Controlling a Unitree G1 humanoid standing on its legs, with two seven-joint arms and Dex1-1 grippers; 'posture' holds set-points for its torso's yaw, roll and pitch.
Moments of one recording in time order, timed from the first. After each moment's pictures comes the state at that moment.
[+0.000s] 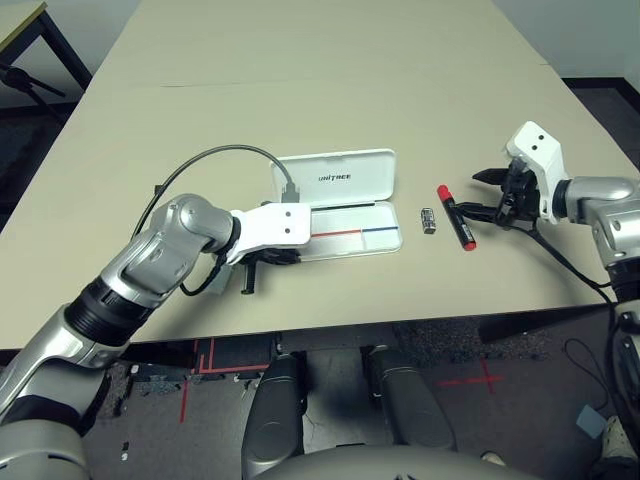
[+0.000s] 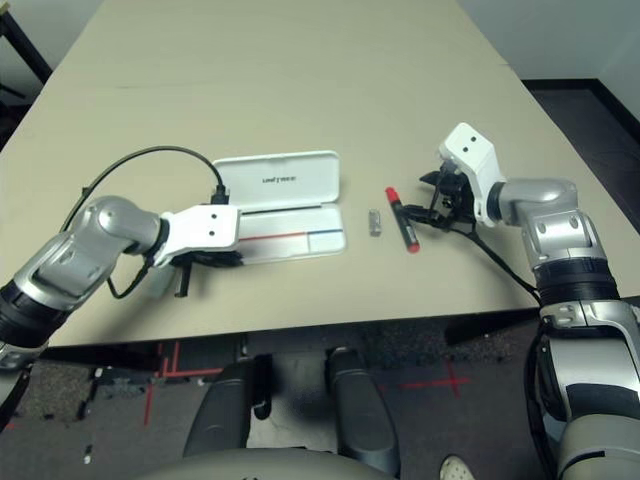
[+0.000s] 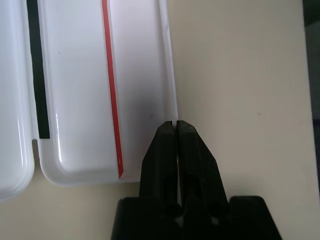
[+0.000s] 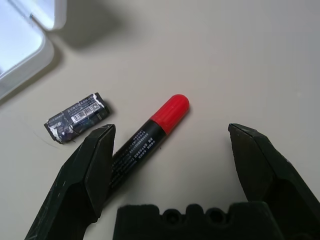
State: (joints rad) left arm -0.56 0.88 -0.47 -0.30 -0.03 0.59 -1.21; right arm -0.68 -0.74 0.06 0.49 0.12 0.30 1.07
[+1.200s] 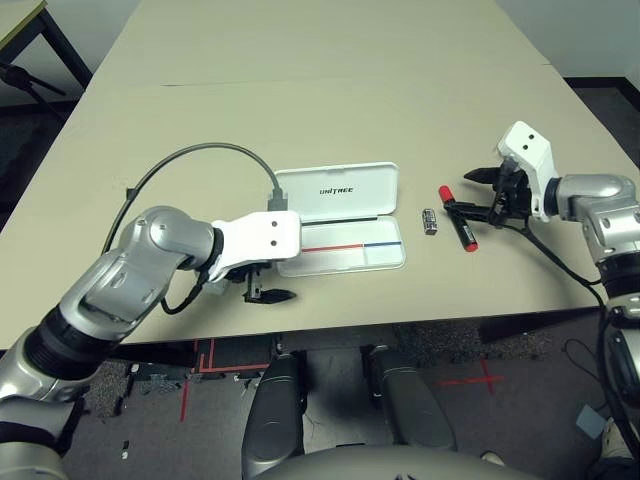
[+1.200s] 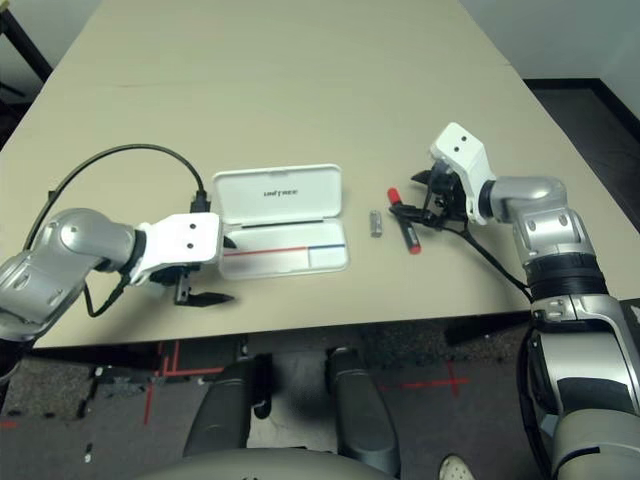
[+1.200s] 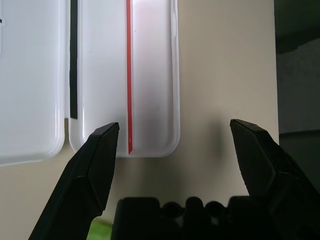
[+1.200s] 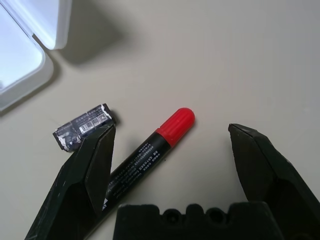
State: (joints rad) left arm -0.45 0.95 -0.28 -0.49 -0.12 0.70 -1.18; right arm -0.69 -0.75 0.05 0.43 0.13 0.33 1.12
